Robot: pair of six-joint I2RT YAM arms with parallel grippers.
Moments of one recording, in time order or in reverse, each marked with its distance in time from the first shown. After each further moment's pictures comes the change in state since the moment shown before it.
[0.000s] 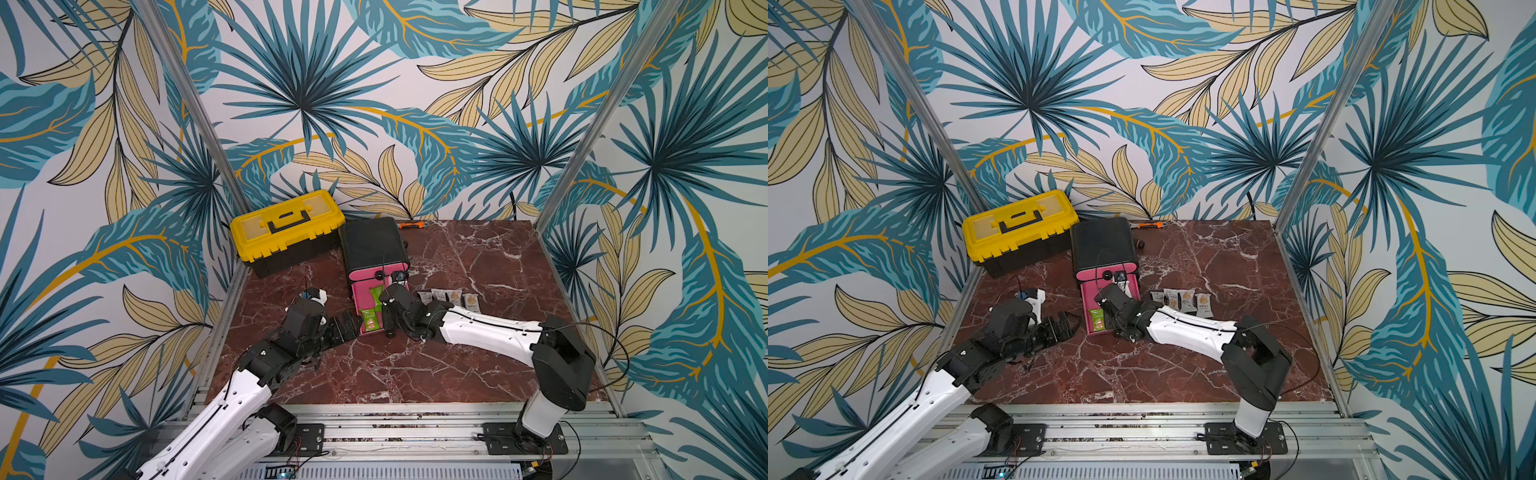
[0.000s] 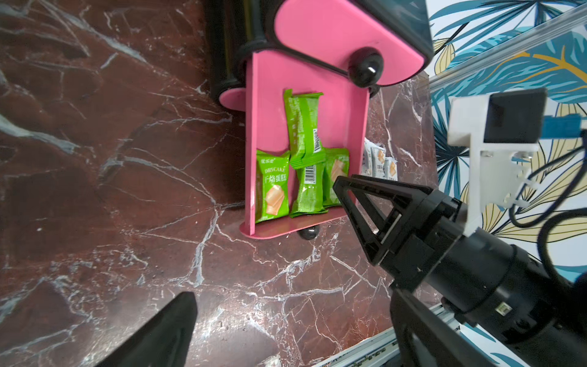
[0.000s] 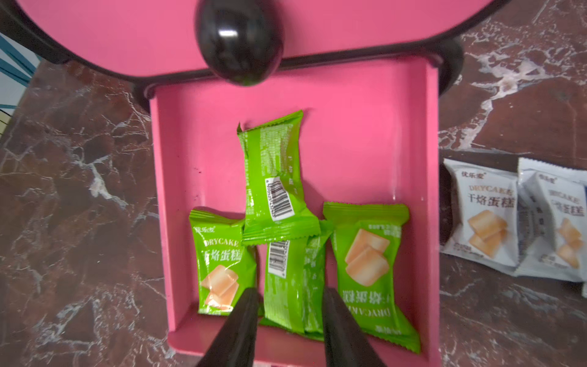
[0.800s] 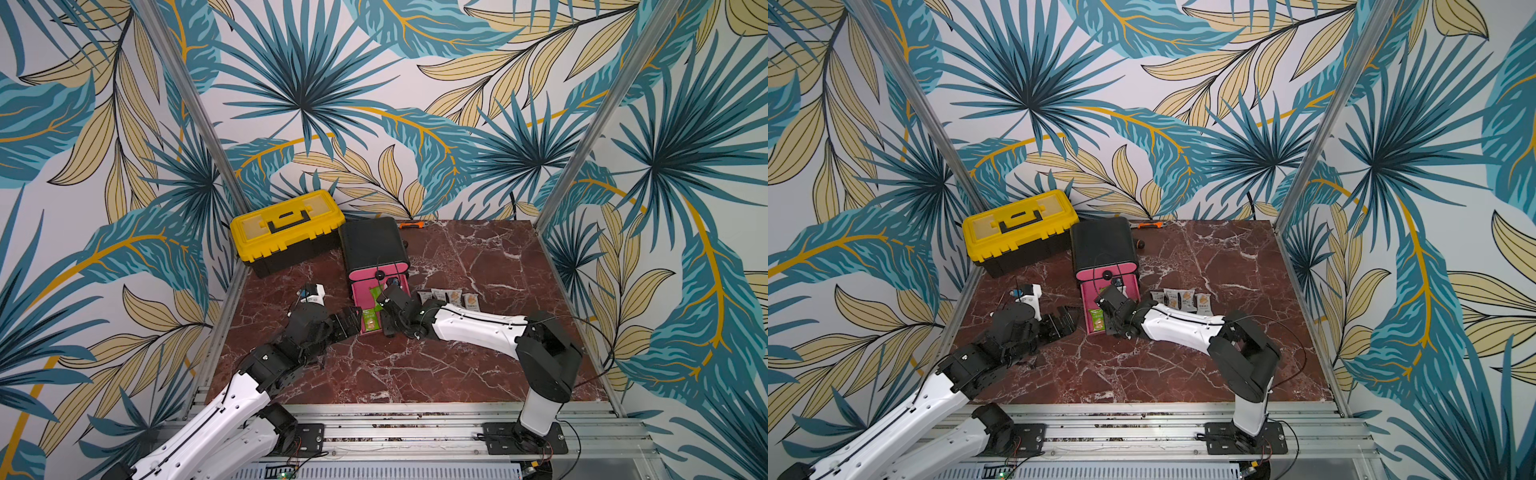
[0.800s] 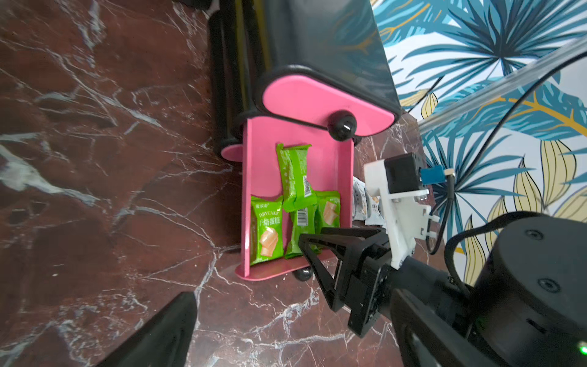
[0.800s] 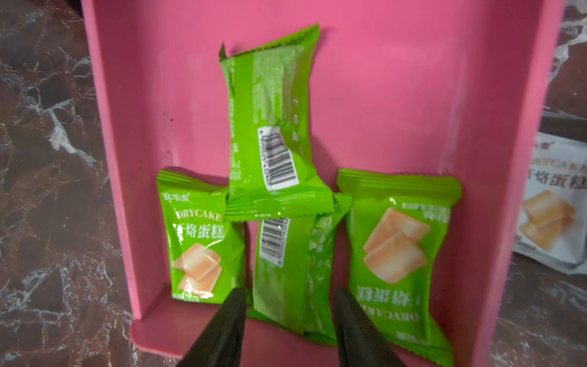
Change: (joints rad) left arm -0.053 -0.039 -0.021 0.082 -0.209 -0.013; right arm -0.022 0.121 0.050 -0.047 -0.103 -0.035
